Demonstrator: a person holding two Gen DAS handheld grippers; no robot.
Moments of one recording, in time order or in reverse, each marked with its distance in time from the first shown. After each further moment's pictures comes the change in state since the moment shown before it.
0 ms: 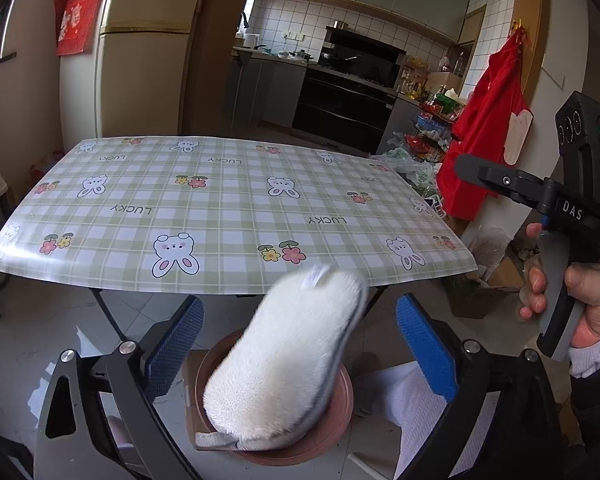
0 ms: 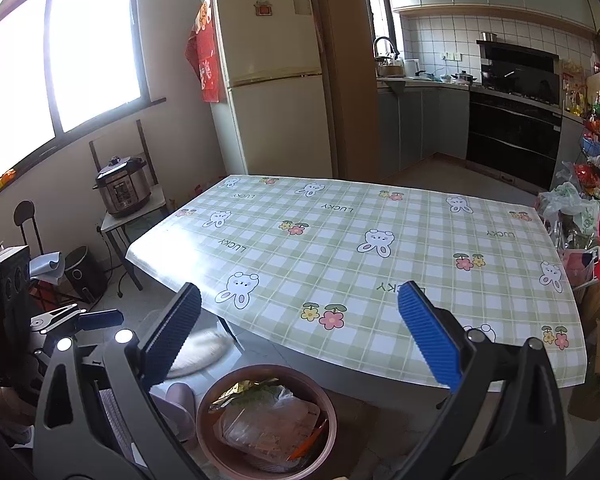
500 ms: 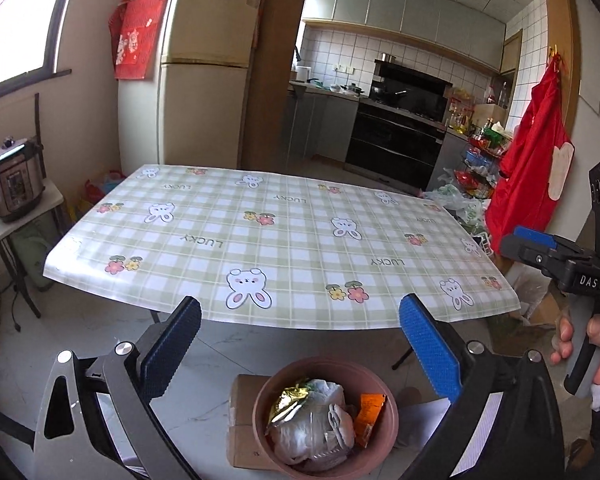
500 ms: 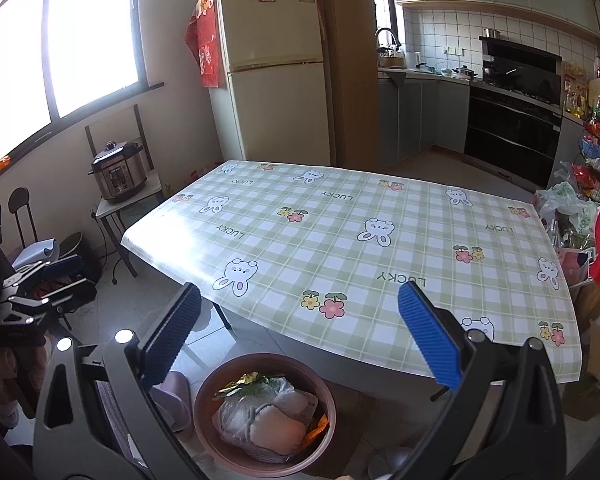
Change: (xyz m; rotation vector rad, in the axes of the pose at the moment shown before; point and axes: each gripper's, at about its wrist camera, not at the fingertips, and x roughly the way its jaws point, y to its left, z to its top) left arm -0.046 0.033 0.020 -0.047 -0.136 0.206; right arm 0.005 0.021 0.001 -0.036 0.042 -0.040
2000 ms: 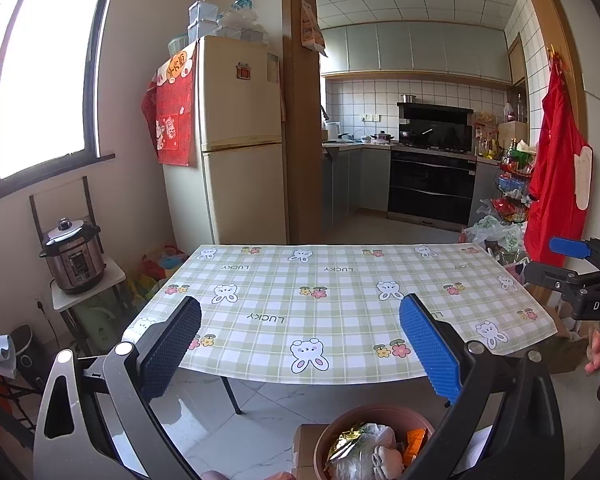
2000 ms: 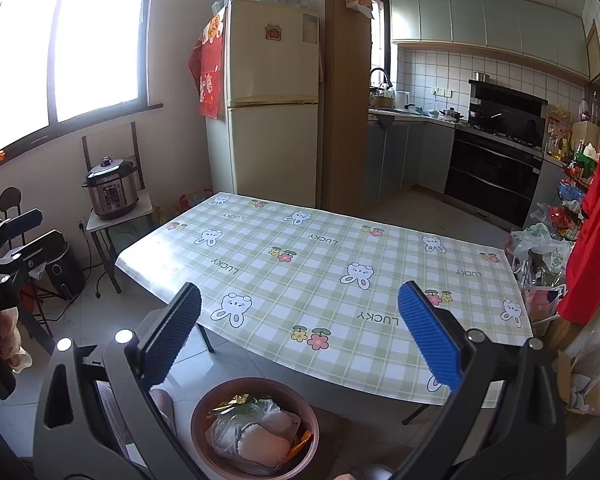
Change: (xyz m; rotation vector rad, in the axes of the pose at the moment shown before) left arm -0.089 -0.020 0.057 0.114 -0.196 0.194; right arm -0.069 0.030 0.036 -0.050 -0.113 -0.074
